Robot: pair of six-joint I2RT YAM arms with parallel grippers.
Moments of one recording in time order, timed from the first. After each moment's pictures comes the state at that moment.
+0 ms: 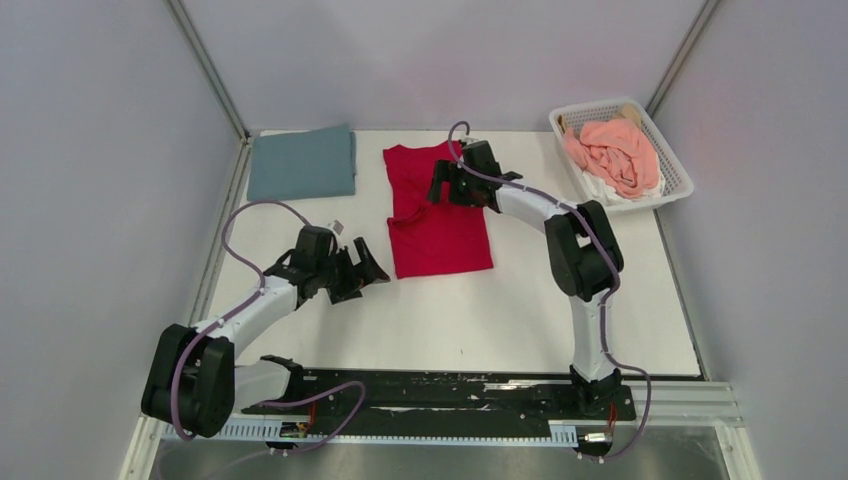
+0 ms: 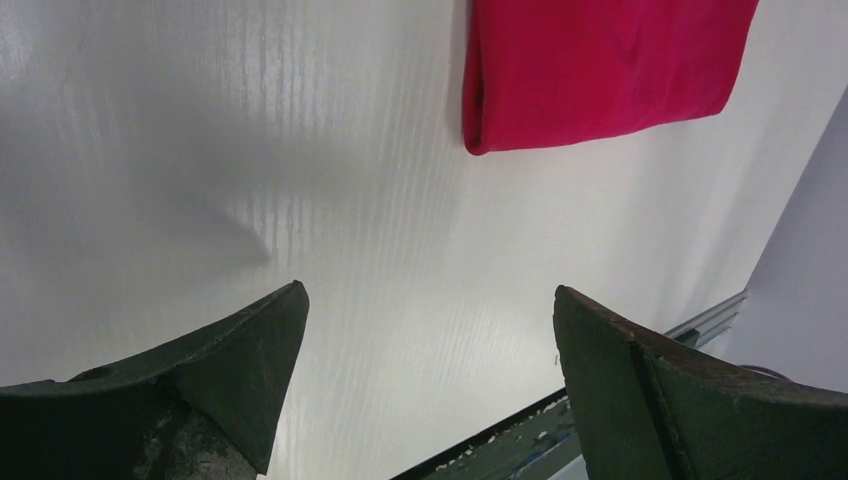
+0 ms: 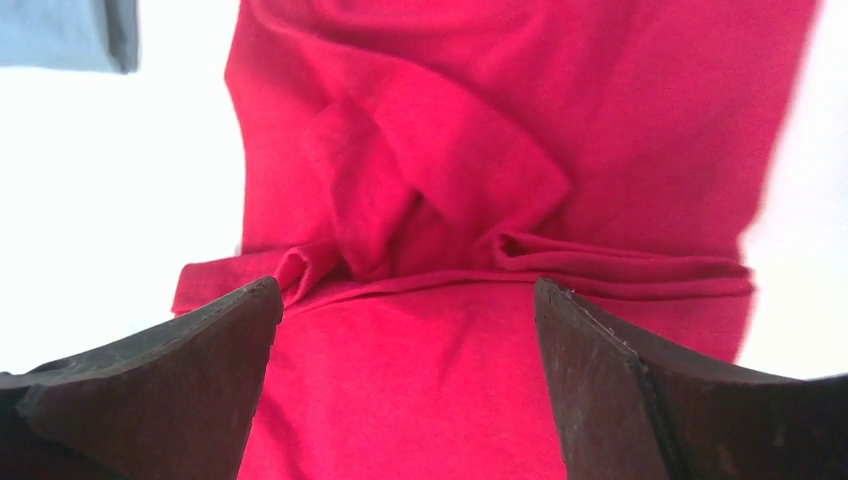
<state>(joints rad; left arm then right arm) -0.31 1.18 0.55 -0.25 0.34 -0.74 0.47 2.12 1.57 -0.16 -0.15 0.48</state>
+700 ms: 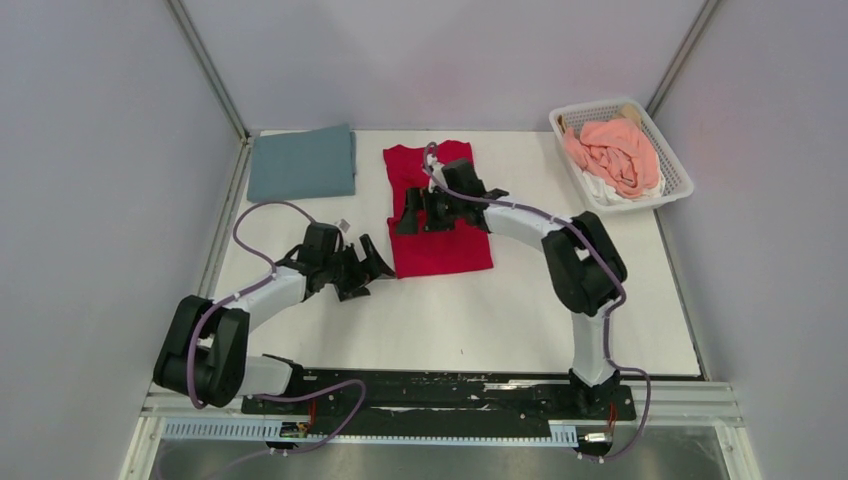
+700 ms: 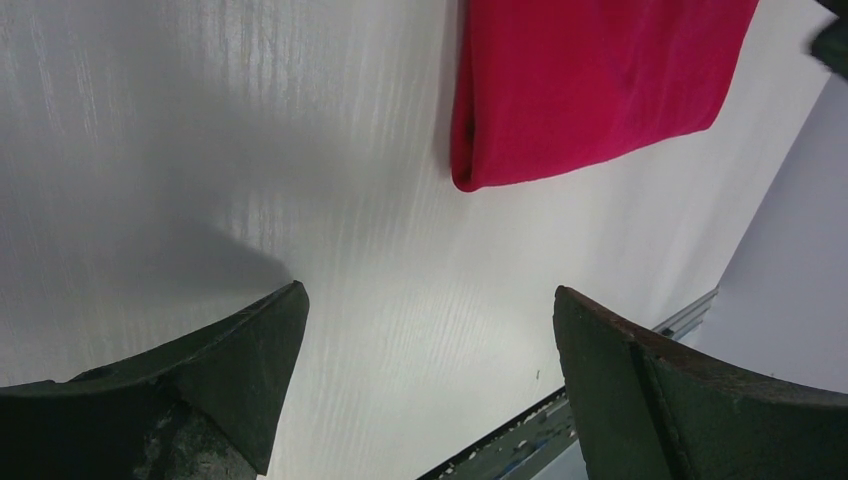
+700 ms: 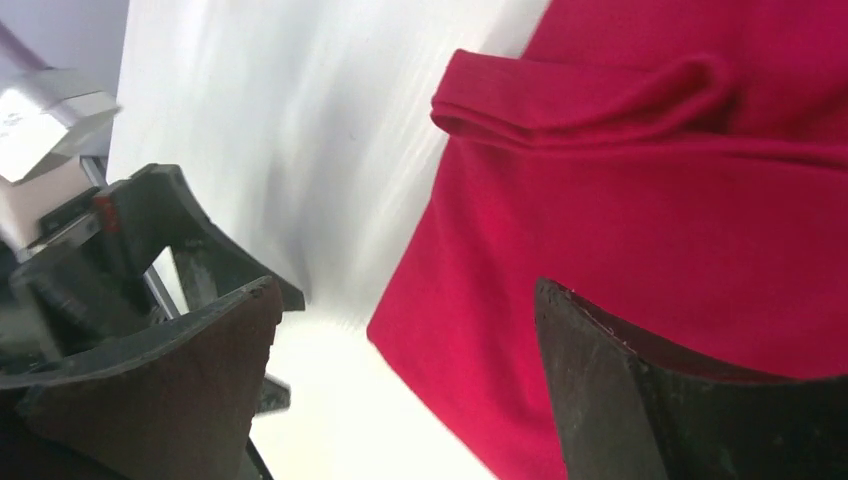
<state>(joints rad) -0.31 1.33 0.57 -0.12 0.40 -0.78 0.56 1.96 1.39 -0.11 -0.47 0.45</state>
